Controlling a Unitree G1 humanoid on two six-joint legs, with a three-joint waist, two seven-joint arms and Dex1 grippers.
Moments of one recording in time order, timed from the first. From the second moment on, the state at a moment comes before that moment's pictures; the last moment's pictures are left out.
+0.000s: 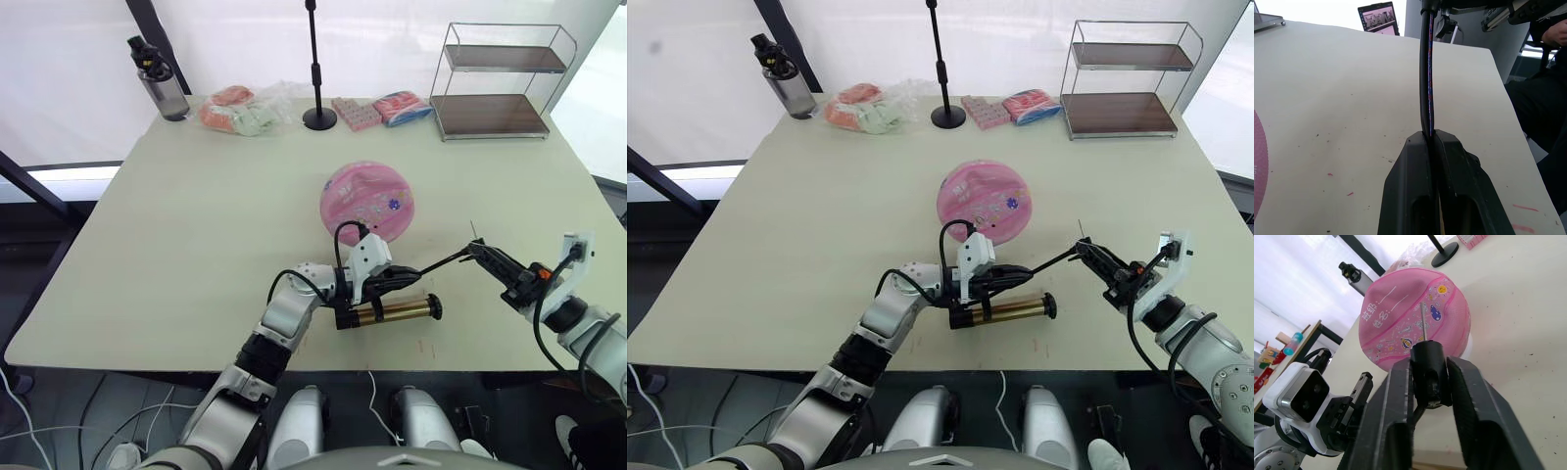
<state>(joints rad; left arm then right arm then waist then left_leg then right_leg) -0.45 0.15 -0.35 0.20 -0.14 0.16 -0.97 0.10 -0.53 -0.37 -0.45 1.31 0.76 0.25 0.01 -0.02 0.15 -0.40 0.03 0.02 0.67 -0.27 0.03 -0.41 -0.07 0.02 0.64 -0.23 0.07</state>
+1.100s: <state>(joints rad) -0.42 0.26 -0.28 0.06 -0.22 0.20 -0.99 0.14 -0.51 -0.37 -0.45 1.15 0.68 0.36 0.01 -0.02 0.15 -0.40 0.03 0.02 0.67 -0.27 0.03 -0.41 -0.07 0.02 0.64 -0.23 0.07</state>
